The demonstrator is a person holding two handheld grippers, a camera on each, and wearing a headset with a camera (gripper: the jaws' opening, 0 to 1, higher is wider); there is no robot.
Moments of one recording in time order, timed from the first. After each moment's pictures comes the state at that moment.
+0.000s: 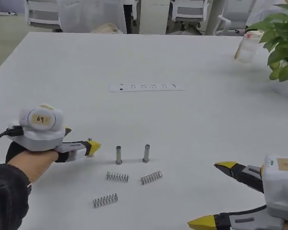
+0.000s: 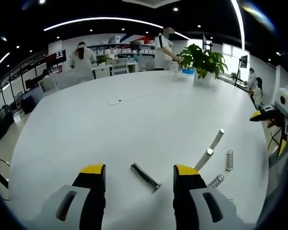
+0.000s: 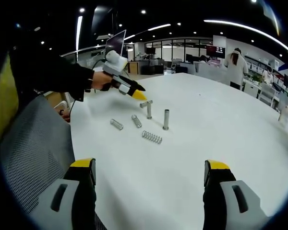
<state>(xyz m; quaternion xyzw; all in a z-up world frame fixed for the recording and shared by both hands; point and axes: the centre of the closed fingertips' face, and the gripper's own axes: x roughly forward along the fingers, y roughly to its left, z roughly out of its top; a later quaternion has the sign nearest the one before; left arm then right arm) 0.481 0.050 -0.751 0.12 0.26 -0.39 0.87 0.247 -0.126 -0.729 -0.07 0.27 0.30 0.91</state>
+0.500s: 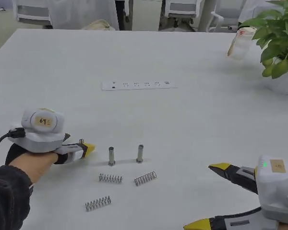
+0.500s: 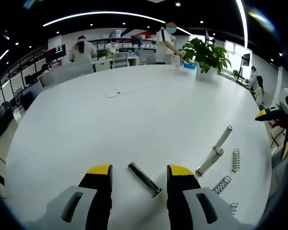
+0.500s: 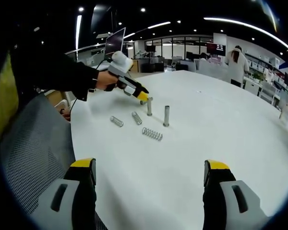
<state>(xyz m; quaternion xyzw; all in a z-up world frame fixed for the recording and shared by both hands) 0.485 0.042 -0.769 0.13 0.28 -0.38 0.87 0.244 -0.127 -0.735 -0.07 0.28 0.31 0.91</state>
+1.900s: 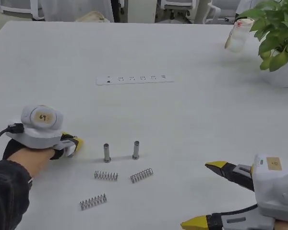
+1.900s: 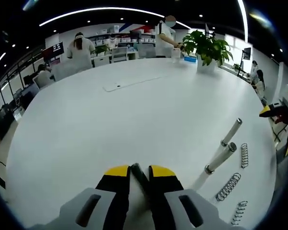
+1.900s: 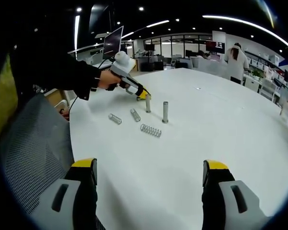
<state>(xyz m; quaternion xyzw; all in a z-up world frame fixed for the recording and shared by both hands) 0.495 0.039 -0.784 0.15 0.30 -0.38 0.86 0.247 -0.130 -0.744 -0.06 0.29 0.30 0.91</state>
